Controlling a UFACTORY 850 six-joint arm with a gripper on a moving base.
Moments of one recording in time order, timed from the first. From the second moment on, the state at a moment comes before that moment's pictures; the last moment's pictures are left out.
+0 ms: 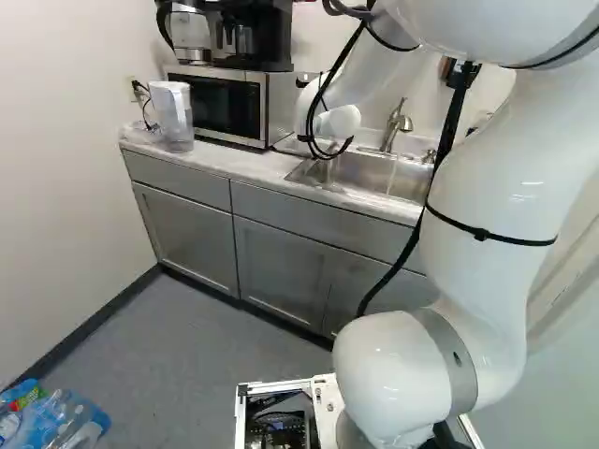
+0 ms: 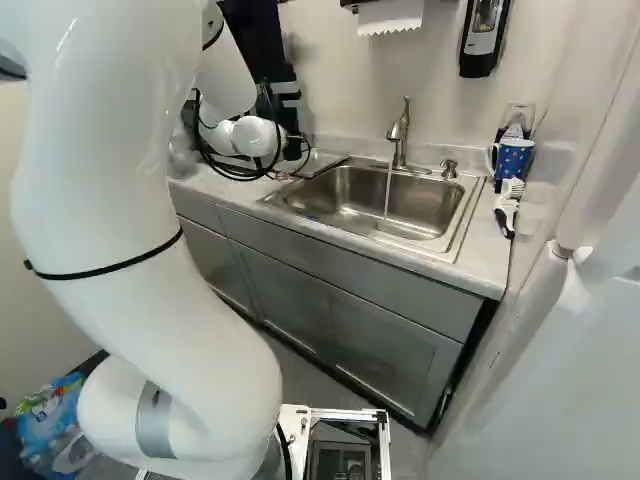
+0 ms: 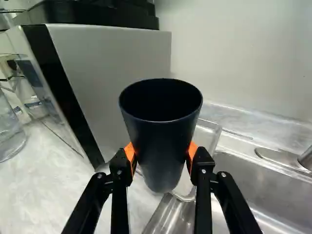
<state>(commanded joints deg) 2.2 -8.2 -54.6 0.0 30.9 0.0</state>
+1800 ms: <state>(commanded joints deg) -11.5 -5.3 -45.8 0.0 30.9 0.0</state>
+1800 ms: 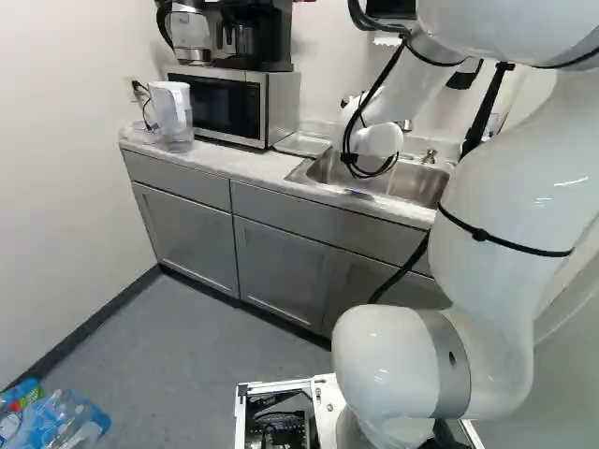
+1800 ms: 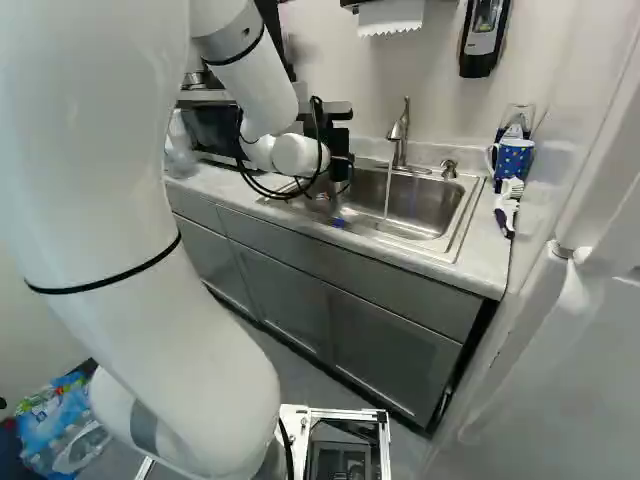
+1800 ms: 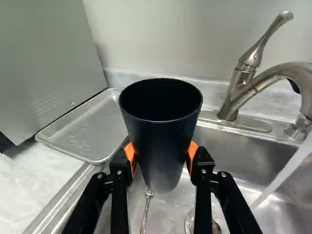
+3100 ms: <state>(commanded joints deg) -20.7 -2.9 -42.0 0.0 25.3 0.0</state>
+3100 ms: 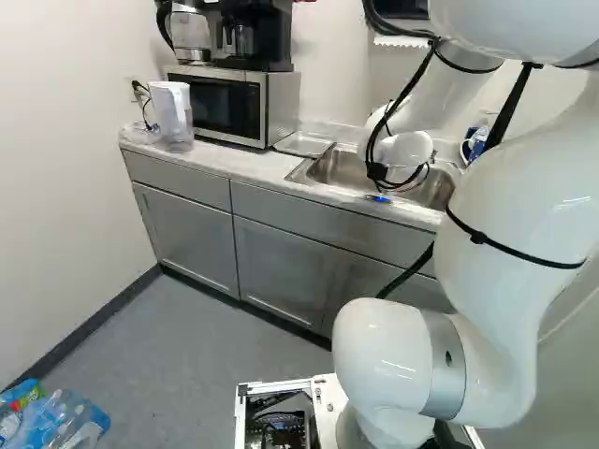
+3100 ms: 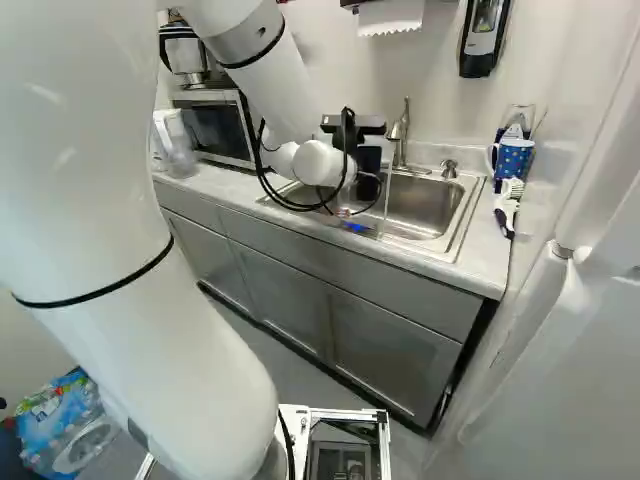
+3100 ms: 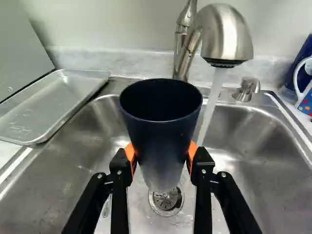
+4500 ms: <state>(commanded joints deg) -24.9 -6.1 -45.3 0.0 19.3 0.0</state>
